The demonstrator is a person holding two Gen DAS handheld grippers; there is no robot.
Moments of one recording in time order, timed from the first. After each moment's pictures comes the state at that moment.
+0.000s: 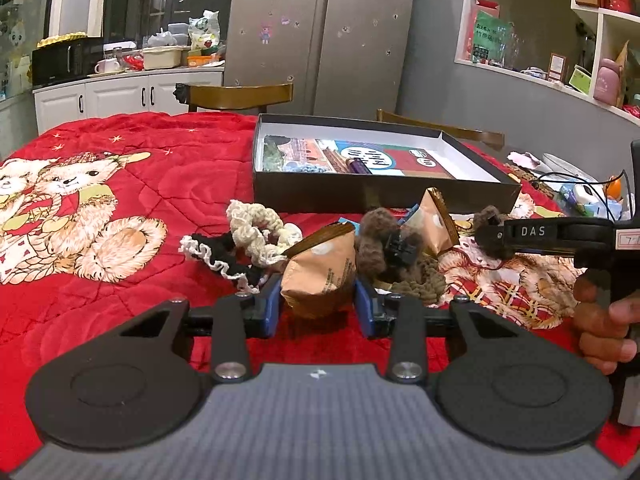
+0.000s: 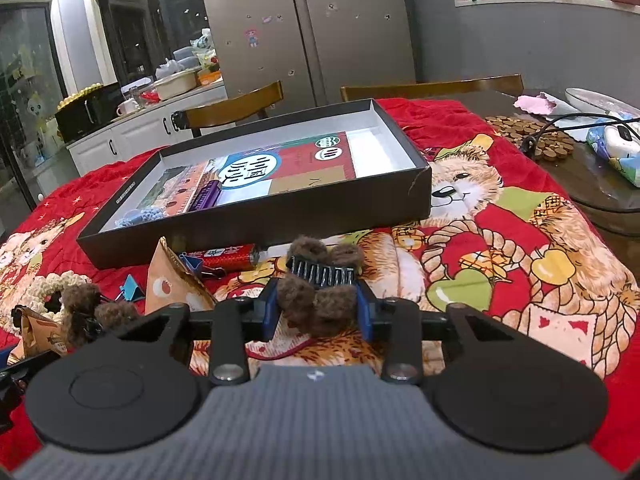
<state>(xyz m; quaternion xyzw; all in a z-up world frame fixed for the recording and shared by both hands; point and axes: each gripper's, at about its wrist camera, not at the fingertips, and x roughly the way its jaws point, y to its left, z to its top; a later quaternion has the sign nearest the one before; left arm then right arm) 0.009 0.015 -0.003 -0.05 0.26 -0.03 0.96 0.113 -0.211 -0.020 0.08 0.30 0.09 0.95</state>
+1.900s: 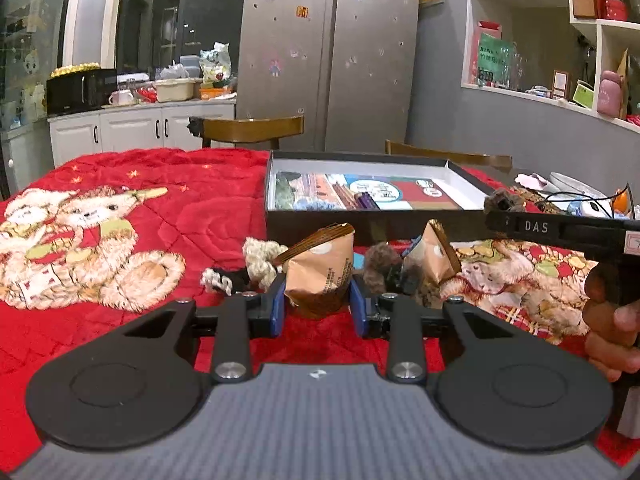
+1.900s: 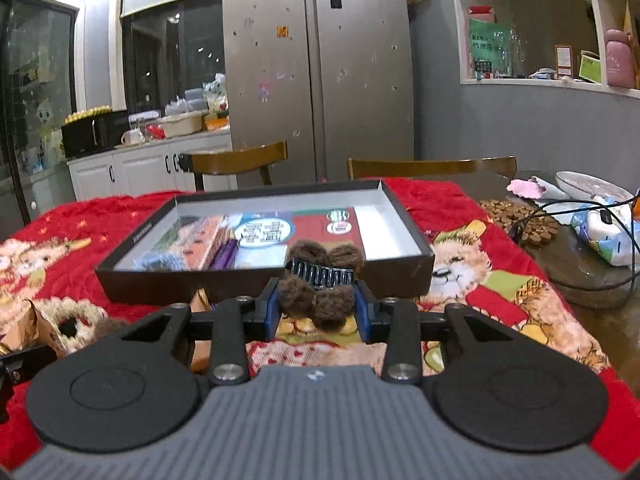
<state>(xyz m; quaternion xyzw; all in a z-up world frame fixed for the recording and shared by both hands) -0.005 0.010 0.014 -0.03 0.21 0.00 0.98 0.088 -0.189 0.017 0.03 0.20 0.07 0.98</state>
